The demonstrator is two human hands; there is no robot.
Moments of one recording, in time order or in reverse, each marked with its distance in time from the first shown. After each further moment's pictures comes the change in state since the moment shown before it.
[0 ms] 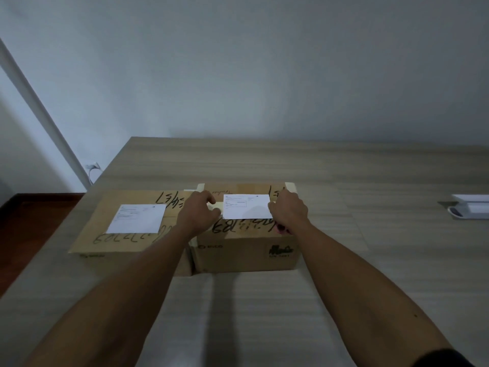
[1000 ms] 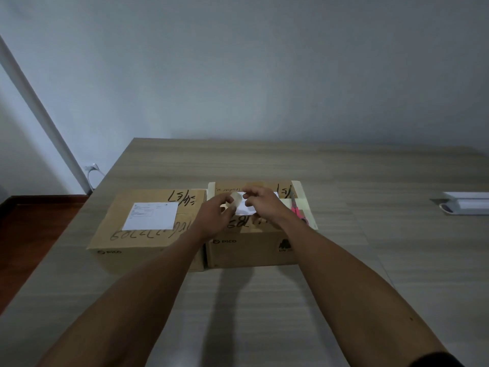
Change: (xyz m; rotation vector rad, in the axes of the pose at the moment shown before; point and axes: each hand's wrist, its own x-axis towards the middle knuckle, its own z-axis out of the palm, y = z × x) left_hand -0.040 -0.006 -0.017 -0.333 -0.028 0.246; right_hand -0.047 -0.076 0.009 0.739 -0.305 -0.170
